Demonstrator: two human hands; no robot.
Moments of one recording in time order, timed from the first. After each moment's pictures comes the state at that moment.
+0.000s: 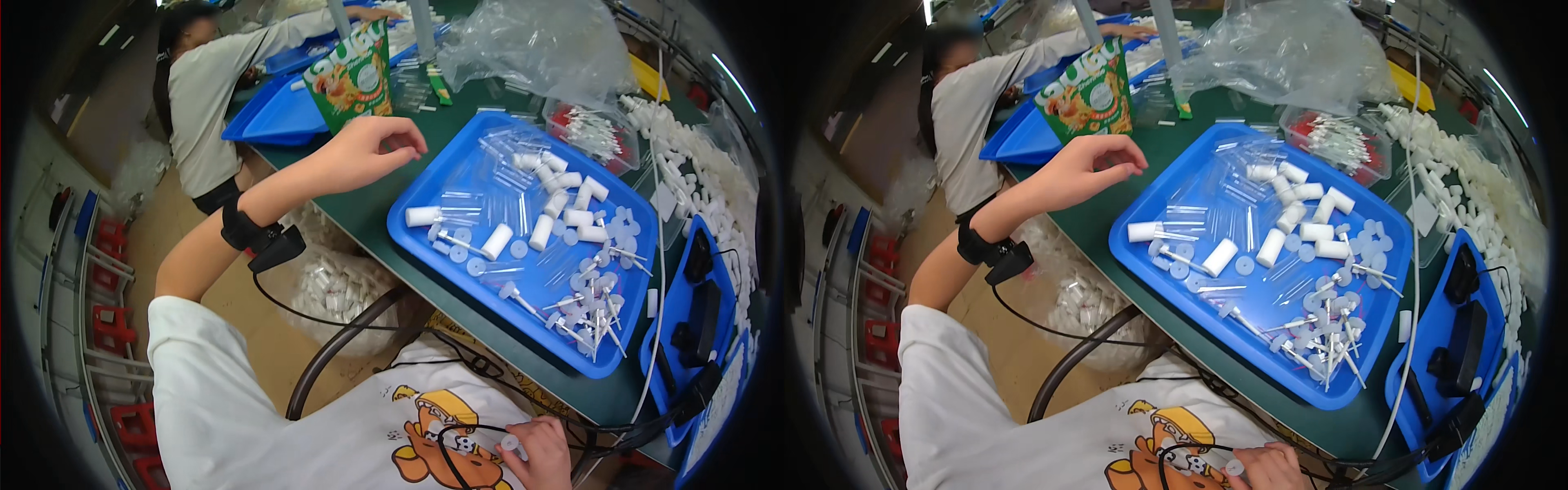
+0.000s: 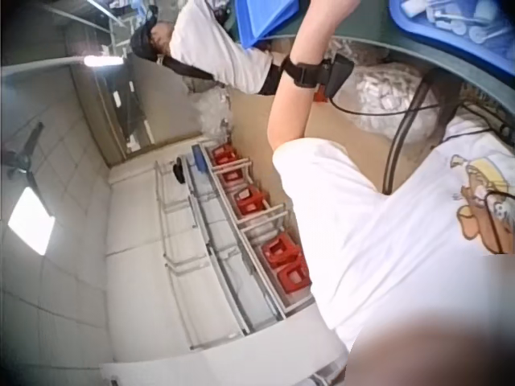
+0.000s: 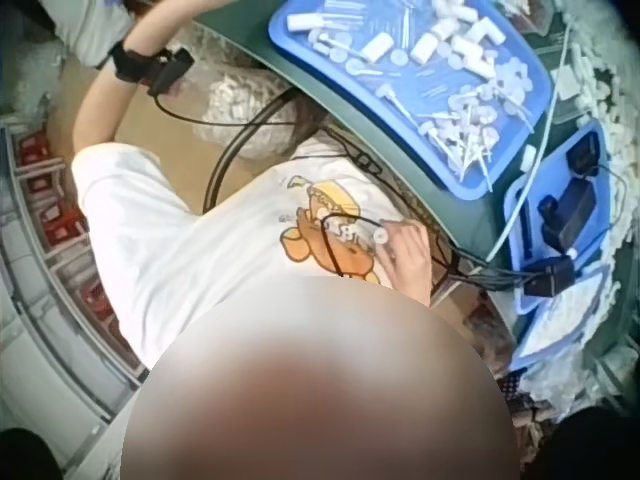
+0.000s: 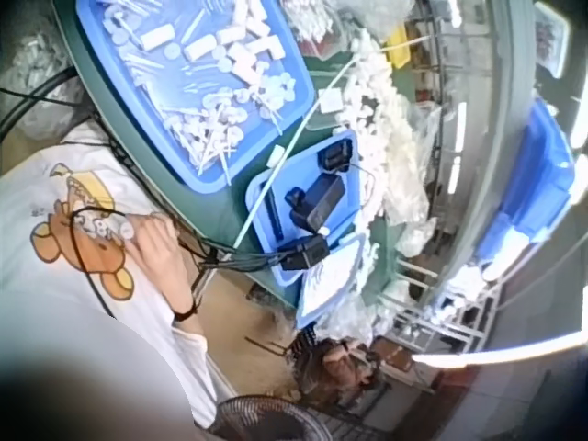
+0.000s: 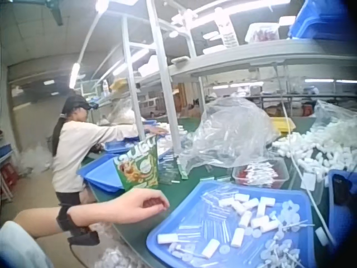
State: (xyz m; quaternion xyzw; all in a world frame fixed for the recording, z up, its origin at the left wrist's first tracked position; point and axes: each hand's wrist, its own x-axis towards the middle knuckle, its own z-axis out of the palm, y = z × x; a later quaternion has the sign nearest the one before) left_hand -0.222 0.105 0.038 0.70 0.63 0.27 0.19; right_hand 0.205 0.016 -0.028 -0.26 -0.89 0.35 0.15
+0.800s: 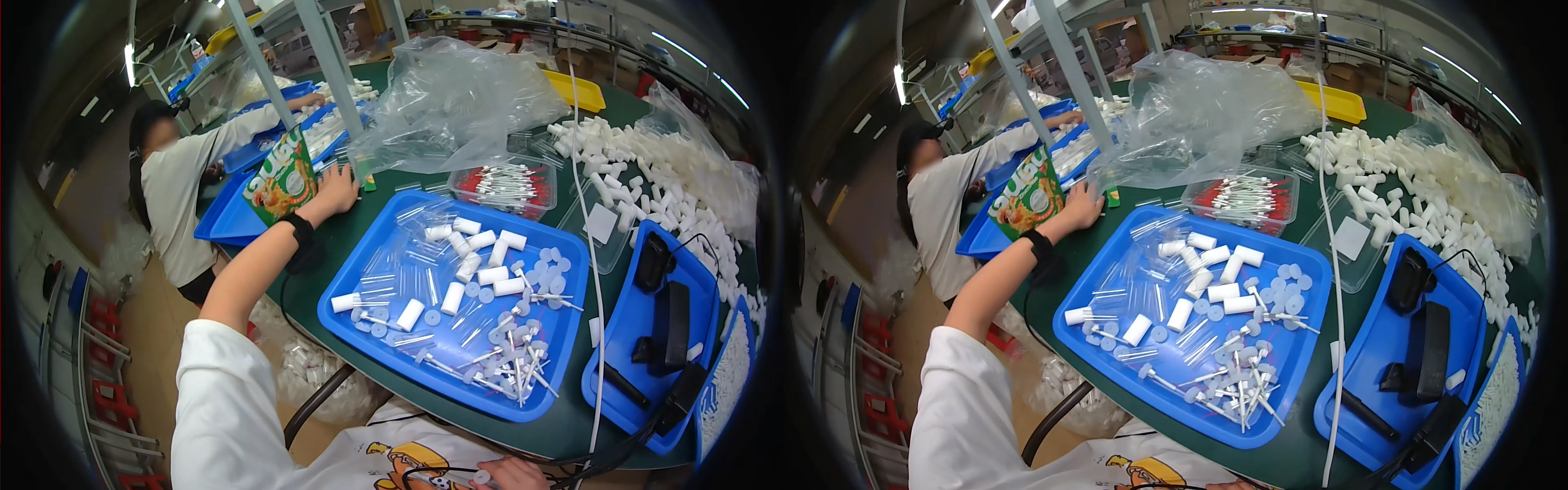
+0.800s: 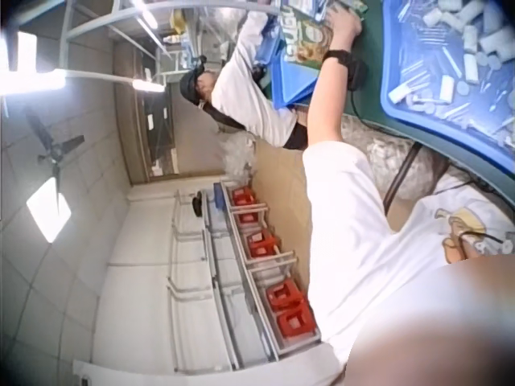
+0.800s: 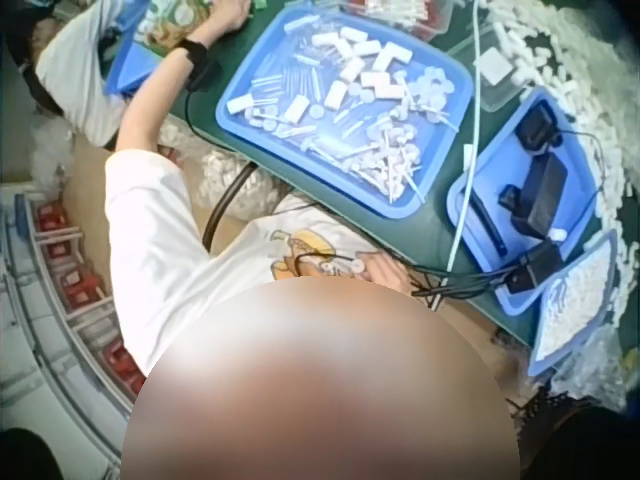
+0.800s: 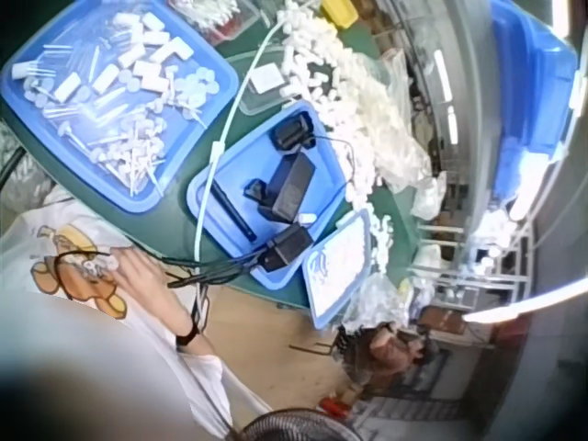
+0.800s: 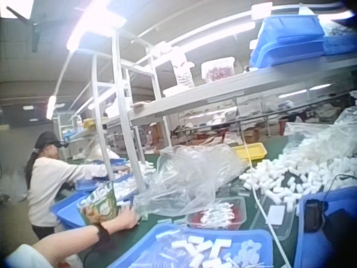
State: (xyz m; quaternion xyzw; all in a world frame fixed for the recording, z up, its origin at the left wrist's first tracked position) left_hand -0.316 0.286 -0.061 0.57 0.81 0.05 -0.14; right_hand 0.238 0.021 -0.050 -0.31 -0.85 0.36 0.20
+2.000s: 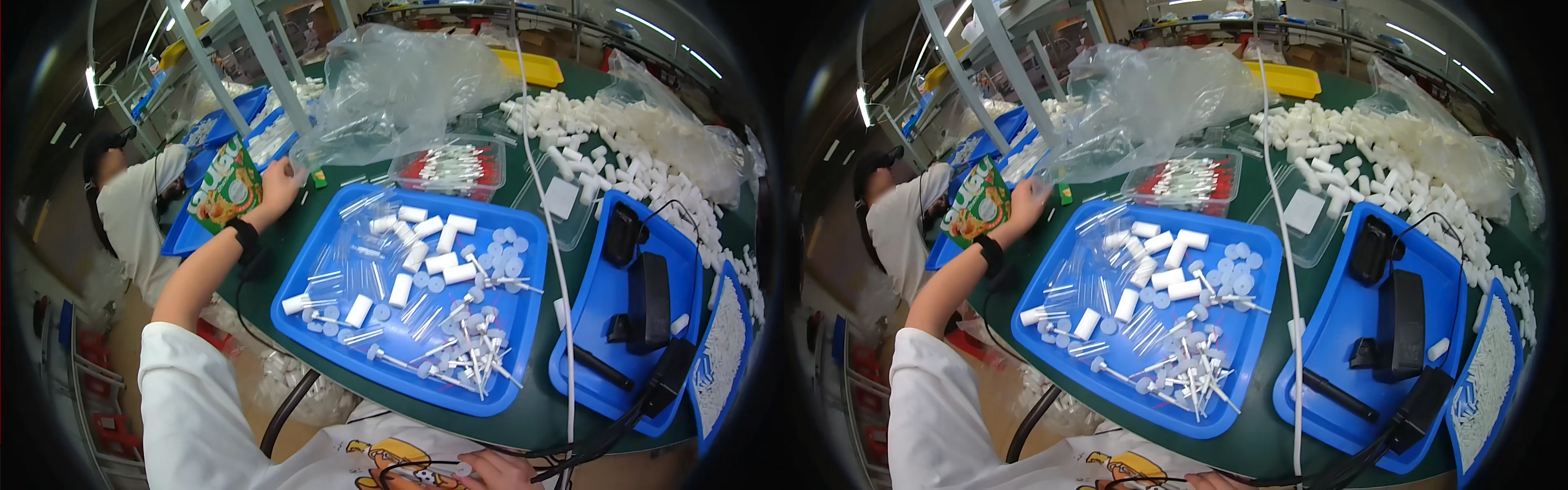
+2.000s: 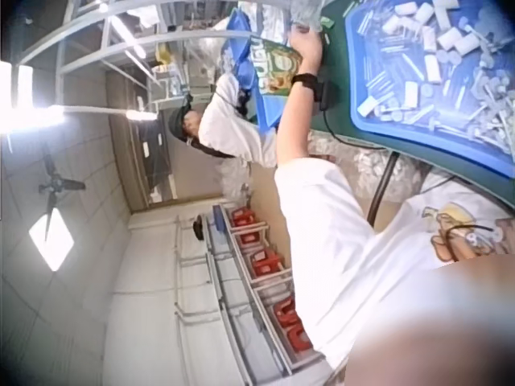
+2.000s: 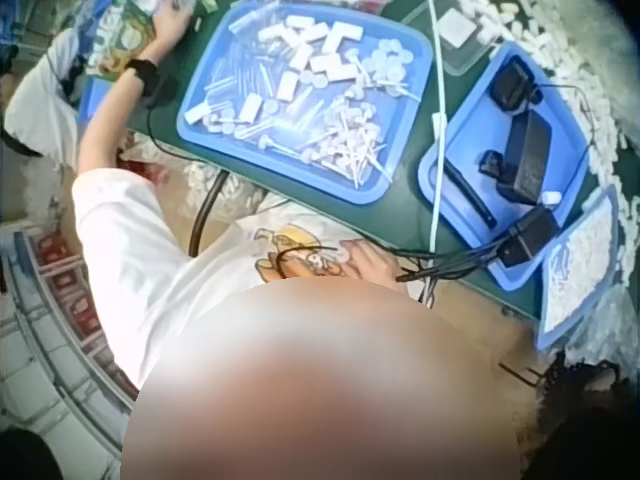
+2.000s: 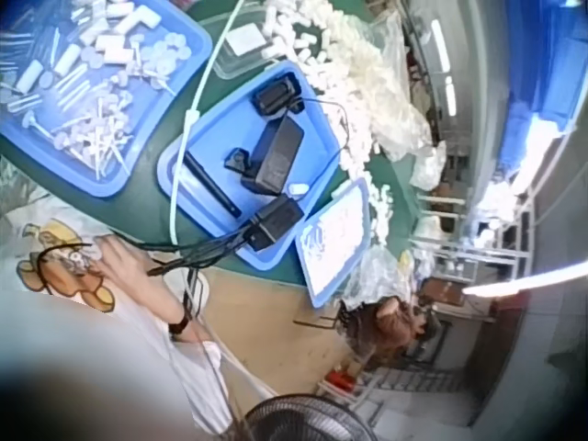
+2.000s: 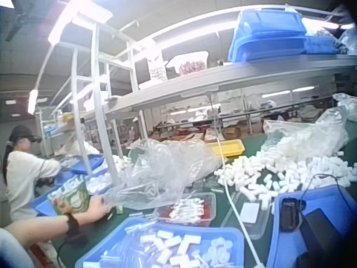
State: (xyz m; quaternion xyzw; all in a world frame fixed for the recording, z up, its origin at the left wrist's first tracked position) left_hand -0.316 0.281 -0.046 0.60 0.69 0.34 -0.23; right_hand 0.244 0.029 -0.047 -0.32 -0.84 0.39 0.21
